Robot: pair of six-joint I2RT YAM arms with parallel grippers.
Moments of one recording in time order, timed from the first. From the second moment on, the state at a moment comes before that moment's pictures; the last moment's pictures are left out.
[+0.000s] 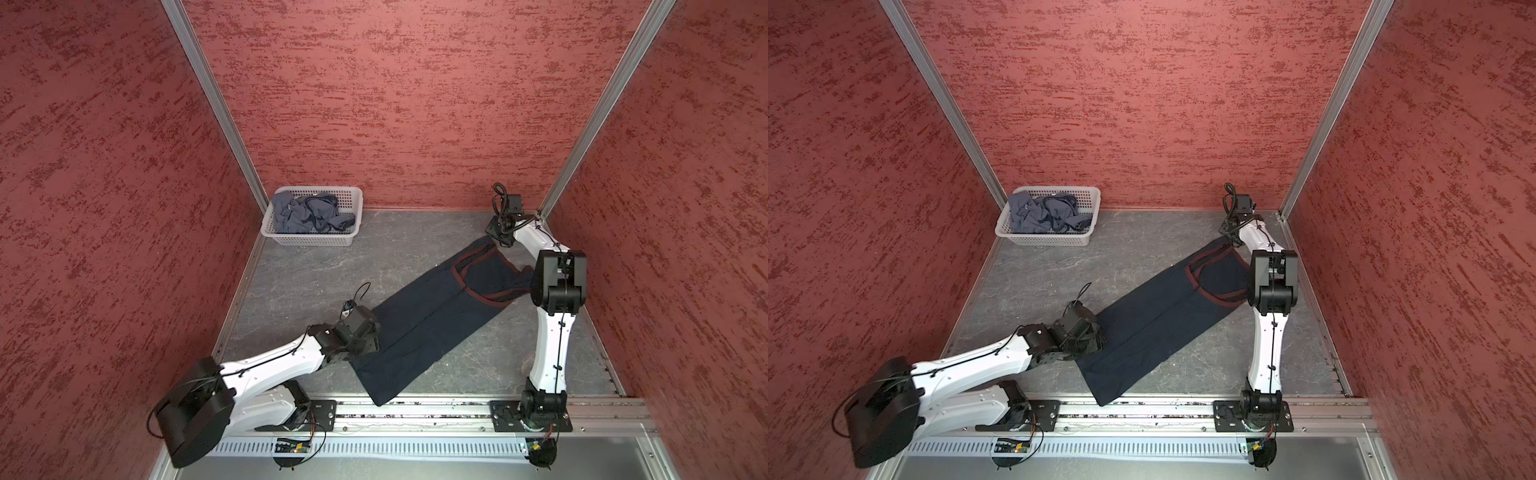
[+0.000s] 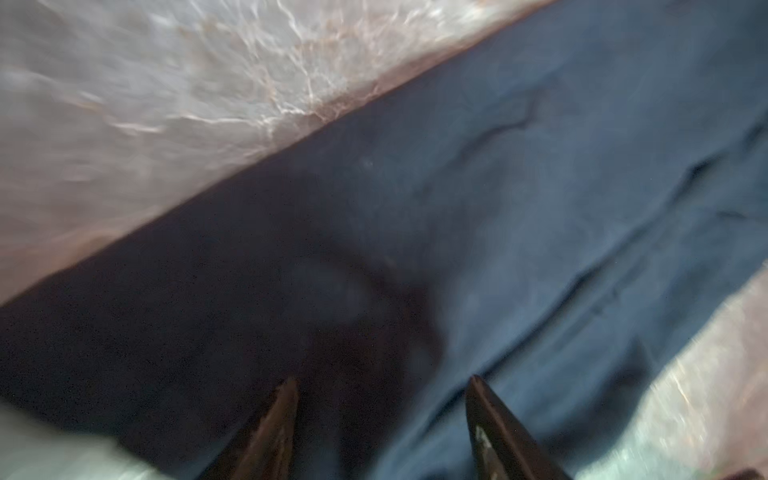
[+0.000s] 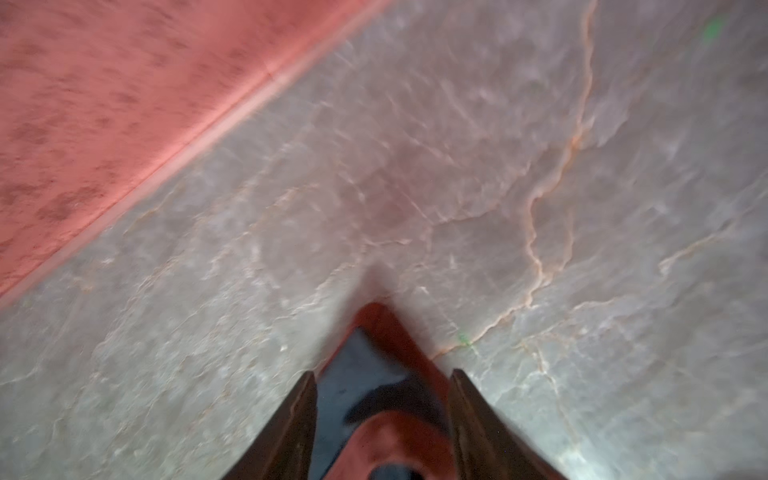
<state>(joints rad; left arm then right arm) -0.81 1.07 0.52 -0.49 -0.09 -1.01 -0.03 2.23 1.86 -0.55 0.08 0.53</state>
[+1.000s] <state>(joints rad) -0.56 1.45 0.68 -0.29 0.16 -0.68 -0.40 1.62 0.85 -0.21 -0.17 0.67</state>
